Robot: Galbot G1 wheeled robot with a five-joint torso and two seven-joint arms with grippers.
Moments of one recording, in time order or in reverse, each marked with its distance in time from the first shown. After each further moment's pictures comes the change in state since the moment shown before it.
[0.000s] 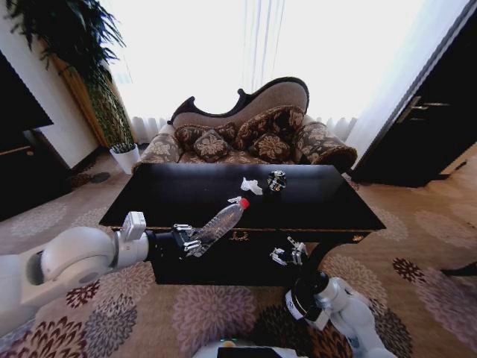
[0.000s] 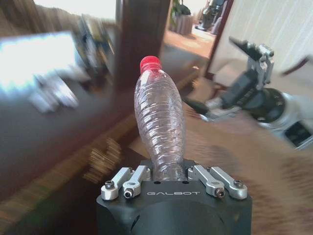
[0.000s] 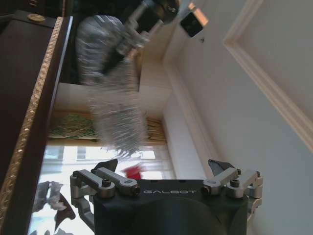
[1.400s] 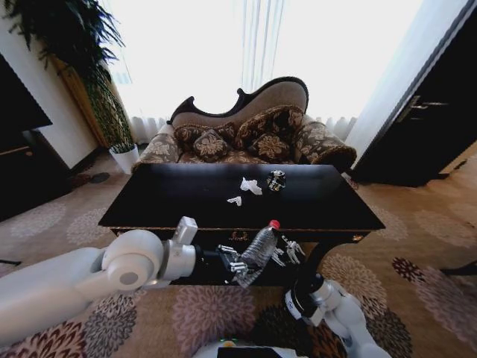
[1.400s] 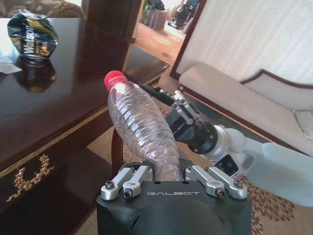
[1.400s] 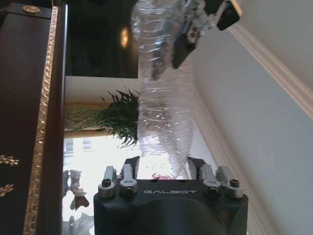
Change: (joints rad) left arm -0.414 -0.104 0.310 -0.084 -0.331 0.074 -0.208; right arm -0.003 0.006 -0.023 -0.071 0.062 -0.009 0.015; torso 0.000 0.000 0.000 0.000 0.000
